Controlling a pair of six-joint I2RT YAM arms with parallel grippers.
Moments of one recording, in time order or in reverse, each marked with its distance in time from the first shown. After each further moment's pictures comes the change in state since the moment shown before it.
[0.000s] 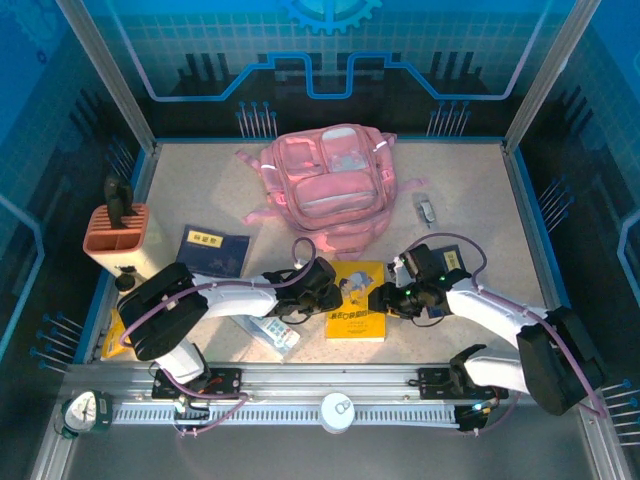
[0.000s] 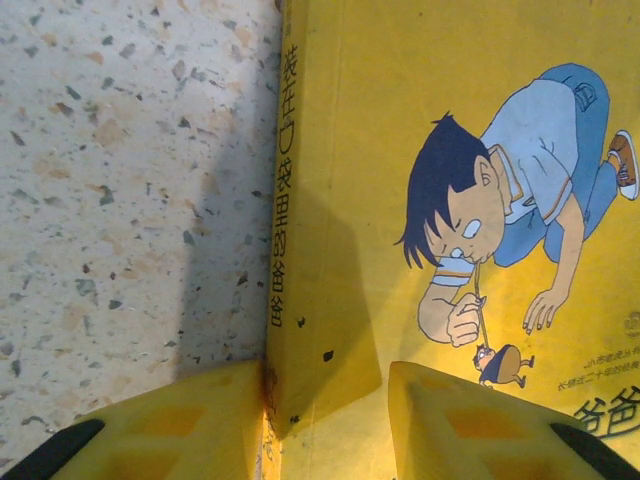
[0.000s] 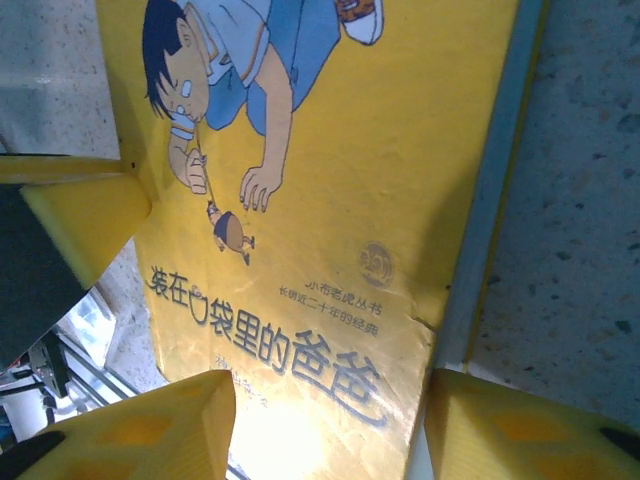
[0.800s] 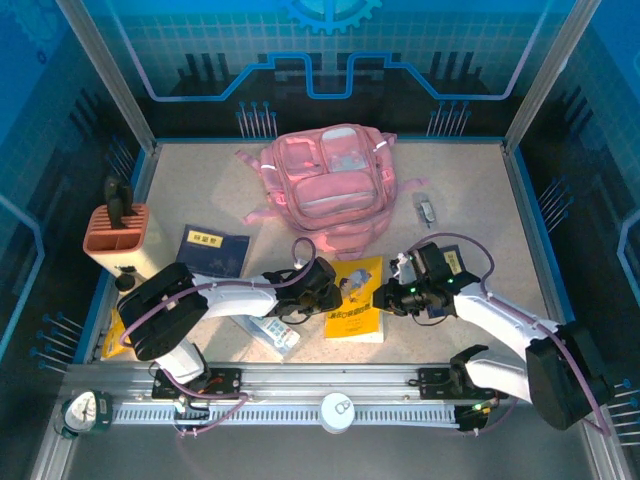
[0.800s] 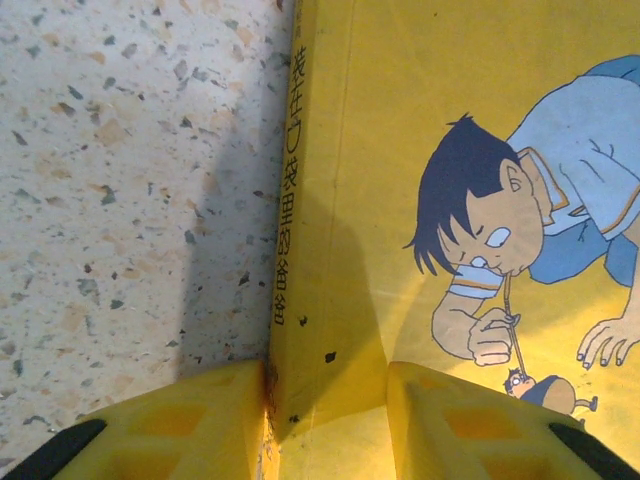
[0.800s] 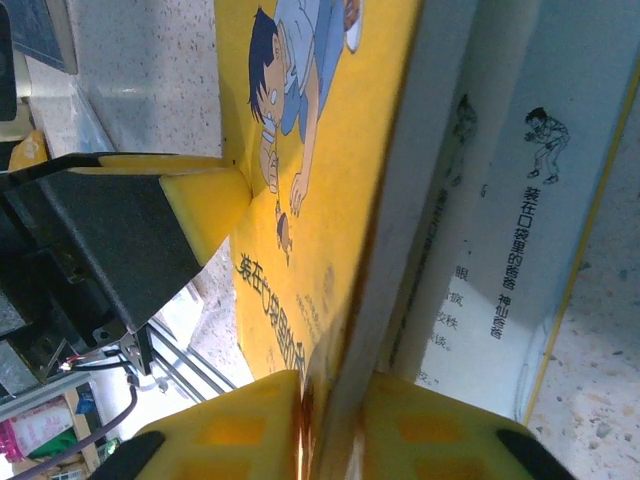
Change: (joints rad) left arm 0.000 0.000 0.000 0.000 0.000 0.001; right arm -0.043 -0.079 -0.016 0.026 -0.119 0.055
